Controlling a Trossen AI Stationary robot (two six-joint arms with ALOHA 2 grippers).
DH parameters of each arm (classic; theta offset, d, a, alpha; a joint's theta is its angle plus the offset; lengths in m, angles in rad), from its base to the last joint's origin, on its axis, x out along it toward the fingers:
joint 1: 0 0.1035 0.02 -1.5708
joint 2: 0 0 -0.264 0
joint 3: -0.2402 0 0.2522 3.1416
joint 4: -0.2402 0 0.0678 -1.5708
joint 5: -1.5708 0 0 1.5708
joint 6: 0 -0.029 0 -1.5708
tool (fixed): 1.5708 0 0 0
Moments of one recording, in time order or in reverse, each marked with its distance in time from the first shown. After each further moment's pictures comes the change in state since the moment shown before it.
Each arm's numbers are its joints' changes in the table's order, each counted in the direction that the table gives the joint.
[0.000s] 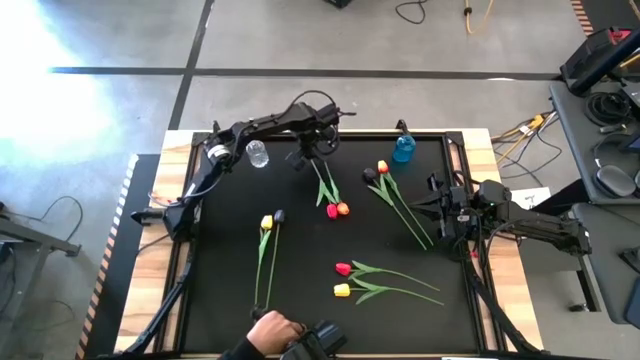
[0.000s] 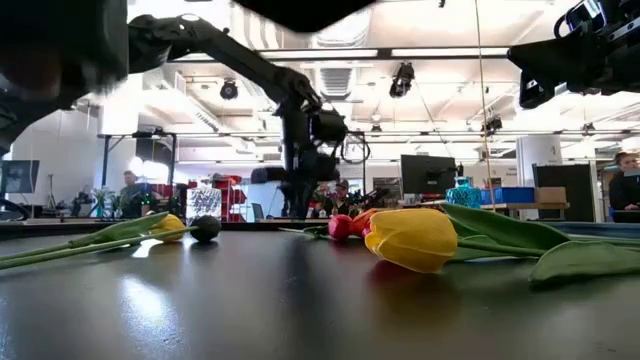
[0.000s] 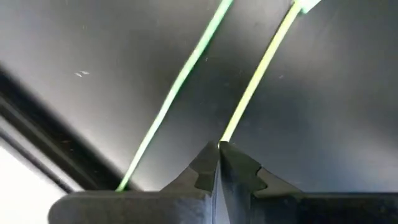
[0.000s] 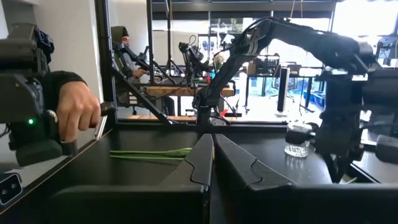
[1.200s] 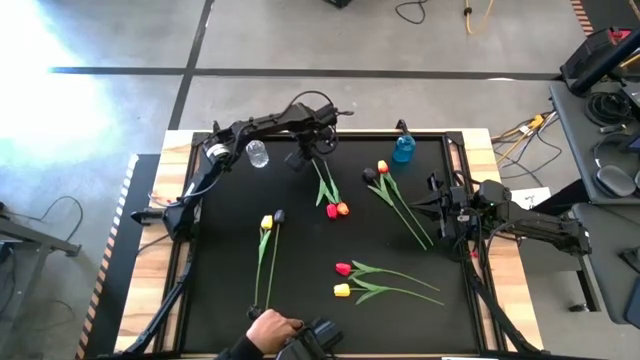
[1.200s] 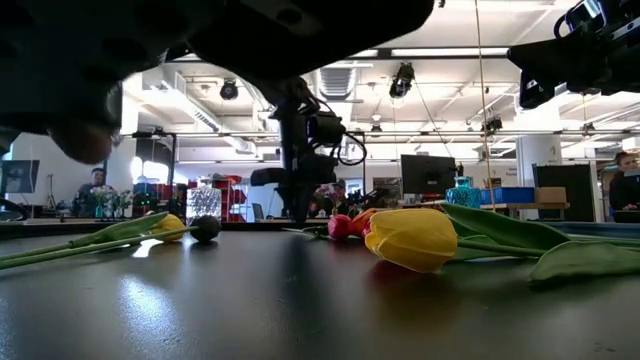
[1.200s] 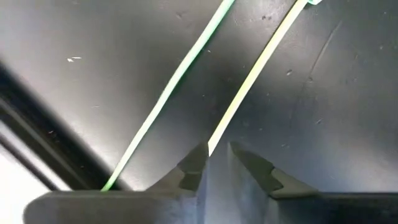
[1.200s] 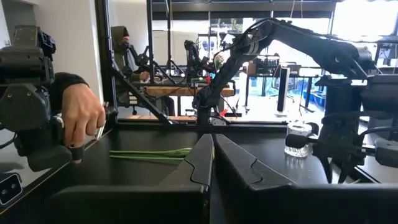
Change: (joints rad) left arm 0.017 -0.006 0.054 0.050 -0.009 0.040; right arm 0.000 0.000 0.000 0.000 0.000 0.000
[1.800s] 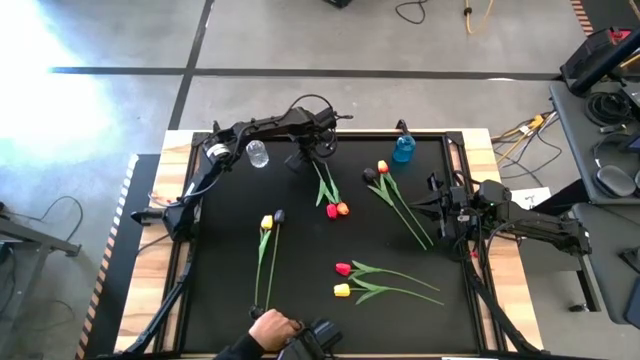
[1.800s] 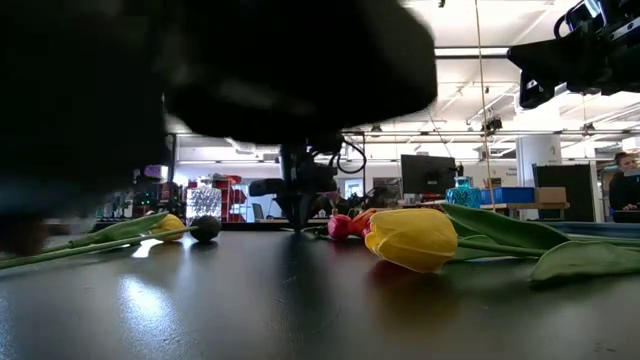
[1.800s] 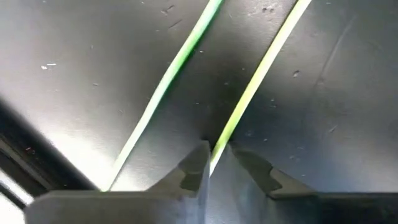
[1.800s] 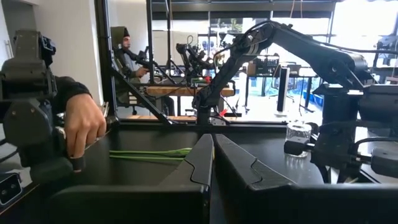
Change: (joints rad) left arm 0.002 0.015 0.061 0.073 -0.002 -0.035; right arm 0.000 0.000 0.000 0.000 0.000 0.000
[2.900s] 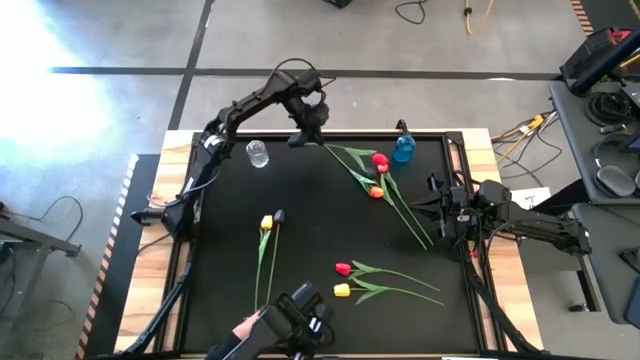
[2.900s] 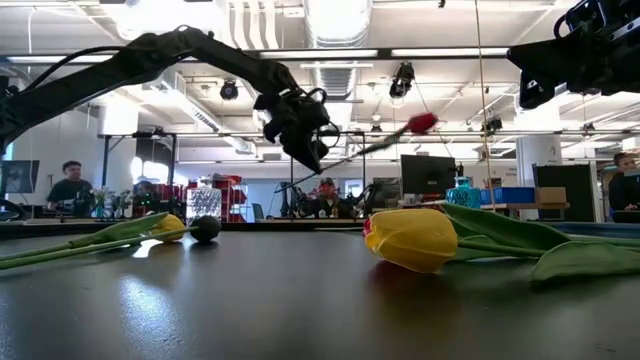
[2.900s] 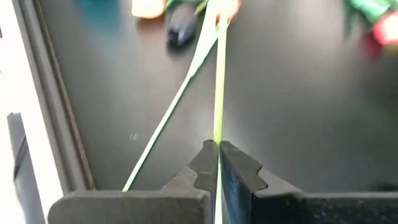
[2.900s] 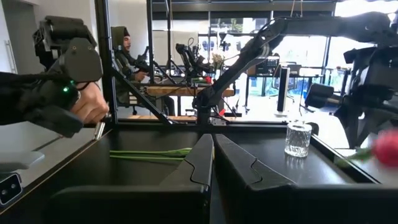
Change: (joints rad) left arm 0.162 0.031 -0.381 -0.298 -0.672 0.217; right arm 0.000 0.000 0.000 0.000 0.000 0.000
